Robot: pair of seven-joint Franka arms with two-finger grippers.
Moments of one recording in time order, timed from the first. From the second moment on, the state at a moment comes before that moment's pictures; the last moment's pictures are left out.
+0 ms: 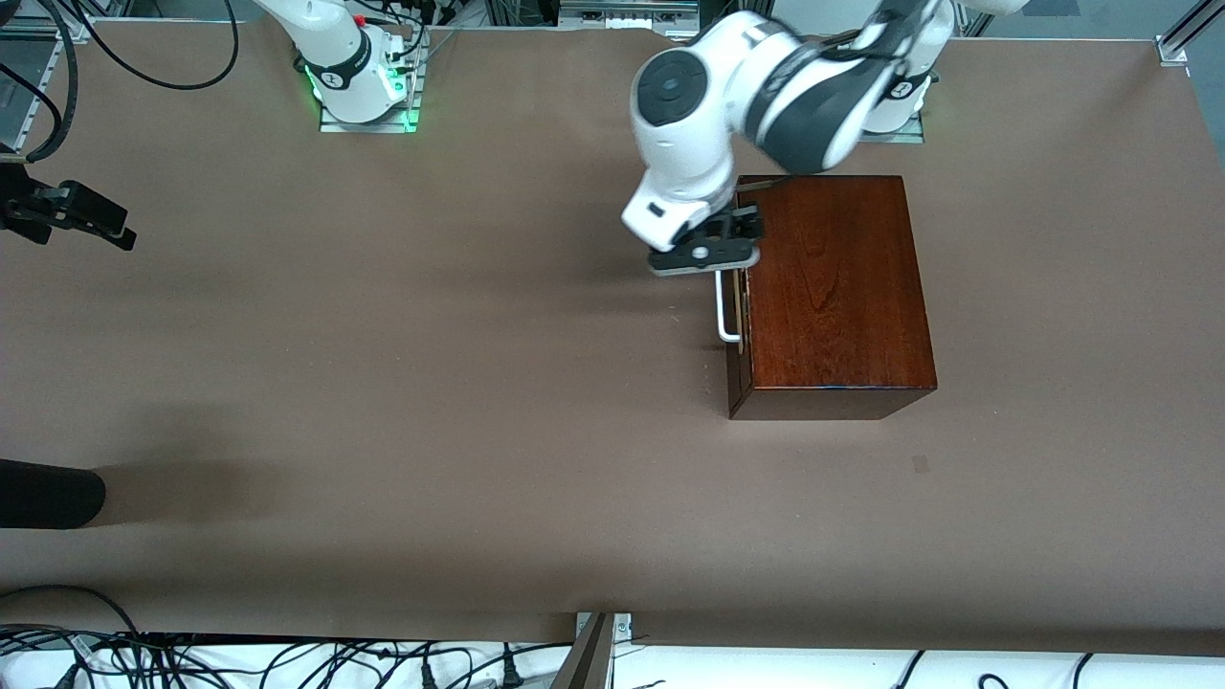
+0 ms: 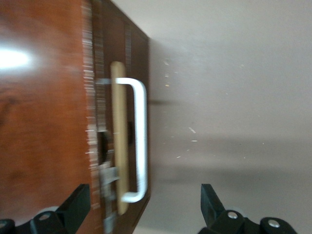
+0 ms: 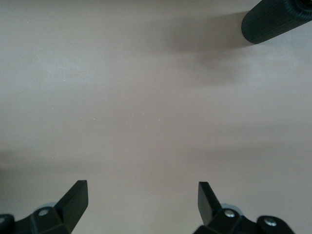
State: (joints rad) left arm -0.63 0.39 -0.16 -1.60 0.19 1.78 -0.86; right arm 0.06 0.02 -0.12 -1.58 -0.01 1.60 0.00
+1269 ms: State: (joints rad) left arm -0.68 0.55 -0.10 -1.59 0.36 1.88 -0.87; right arm 0.06 0.02 -0.12 -1.58 -0.01 1.60 0.00
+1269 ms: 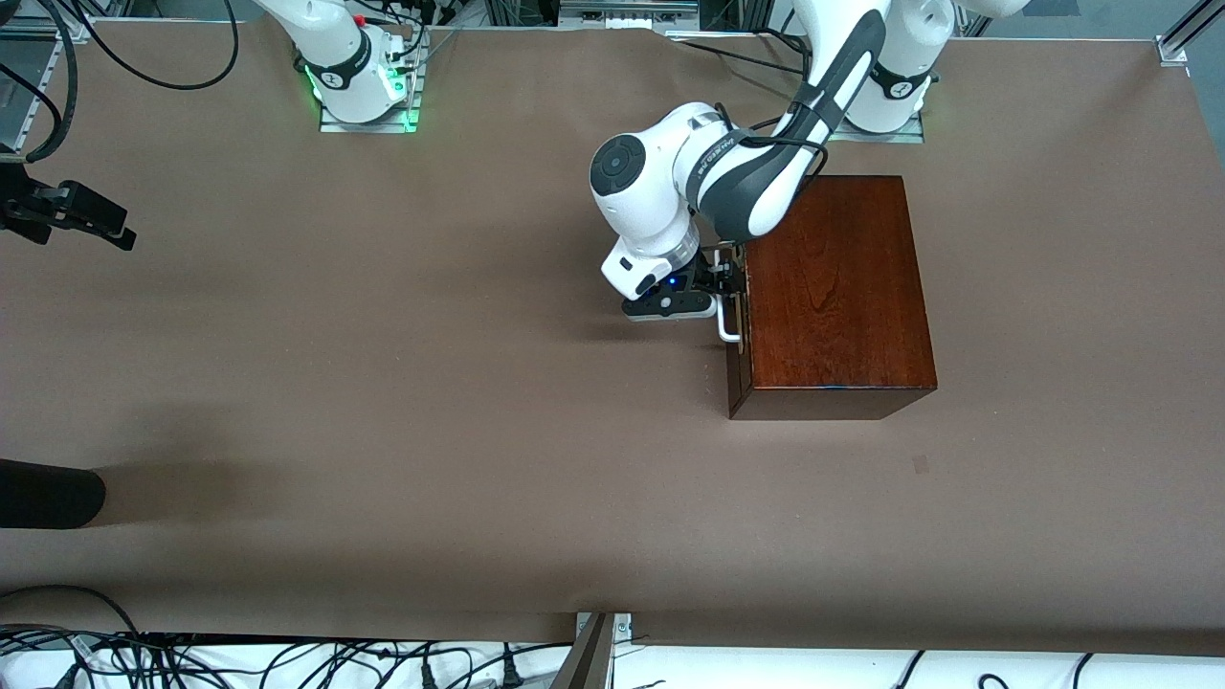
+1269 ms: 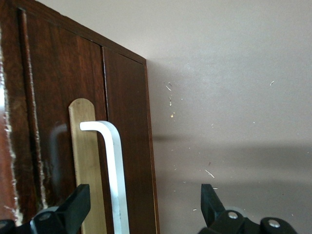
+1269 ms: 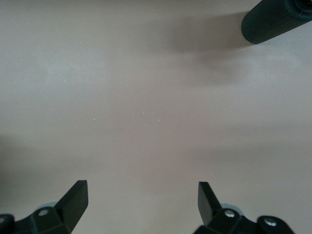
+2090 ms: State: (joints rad) left arm -0.68 0.59 -0.10 -1.60 0.36 1.93 -0.90; right arm 0.06 0.02 -0.12 -1.58 -0.01 1.60 0.00
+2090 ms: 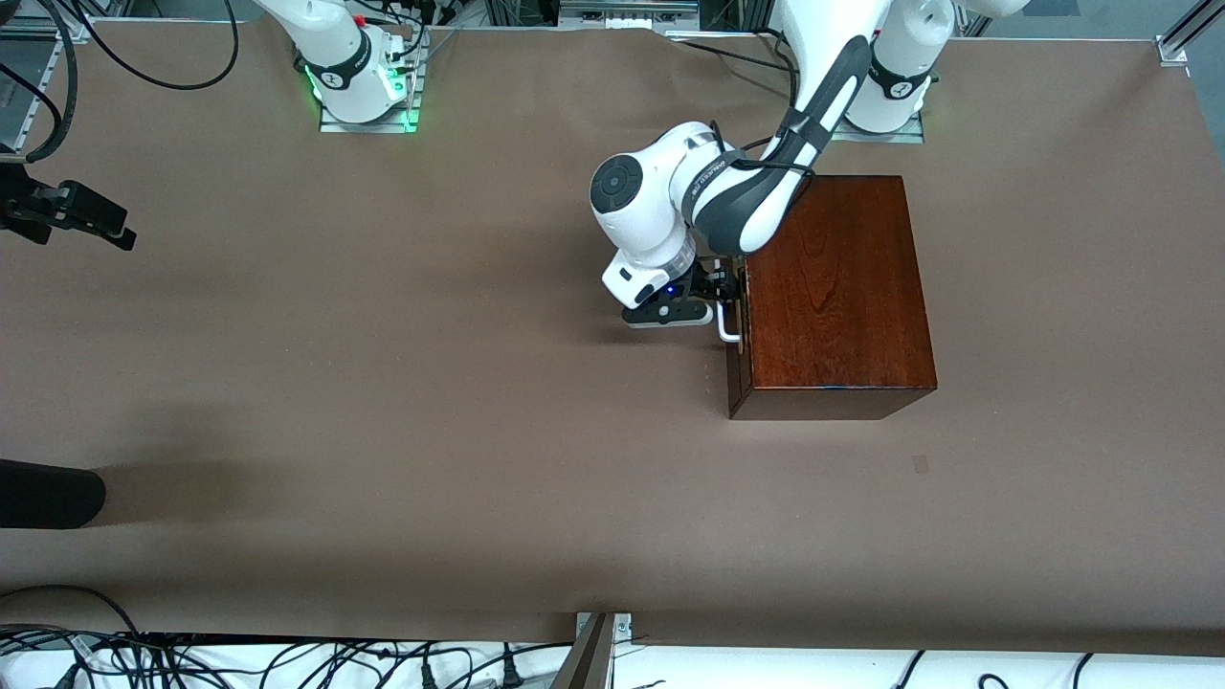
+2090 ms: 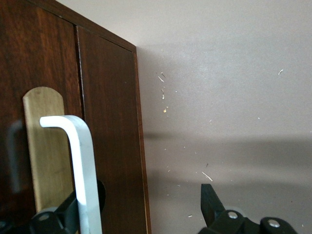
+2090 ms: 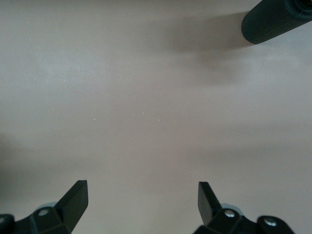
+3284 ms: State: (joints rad) left arm -0.71 0.63 -0.13 -1.51 0.27 1.95 -1.02; right arm 0.06 0.02 -0.13 -1.55 -0.01 1.60 0.00
